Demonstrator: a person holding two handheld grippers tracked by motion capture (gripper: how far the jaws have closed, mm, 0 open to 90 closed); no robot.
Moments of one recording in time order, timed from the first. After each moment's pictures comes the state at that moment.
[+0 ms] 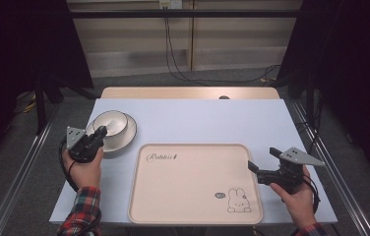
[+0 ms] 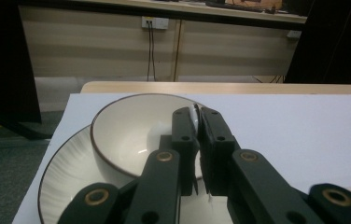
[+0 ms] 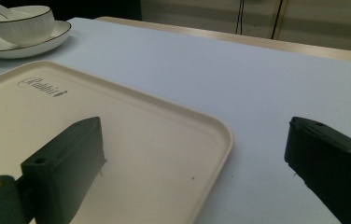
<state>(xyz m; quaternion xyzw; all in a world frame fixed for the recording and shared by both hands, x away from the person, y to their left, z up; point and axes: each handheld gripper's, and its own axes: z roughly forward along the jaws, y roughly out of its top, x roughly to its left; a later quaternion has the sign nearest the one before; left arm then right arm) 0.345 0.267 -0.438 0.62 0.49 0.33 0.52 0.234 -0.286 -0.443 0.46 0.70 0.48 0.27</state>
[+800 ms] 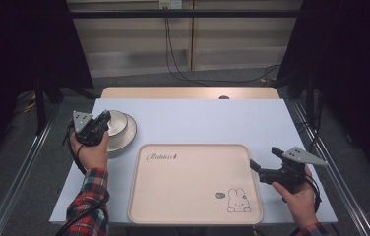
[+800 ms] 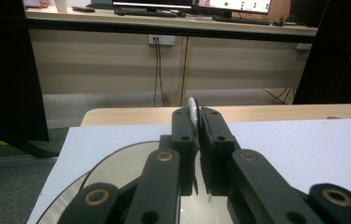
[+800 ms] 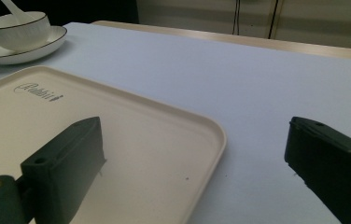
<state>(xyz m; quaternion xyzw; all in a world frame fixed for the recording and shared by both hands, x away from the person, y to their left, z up) 0.386 0.251 -0.425 0.61 0.49 0.35 0.52 0.236 -0.291 -0.444 0.47 0.68 0.49 0.27</state>
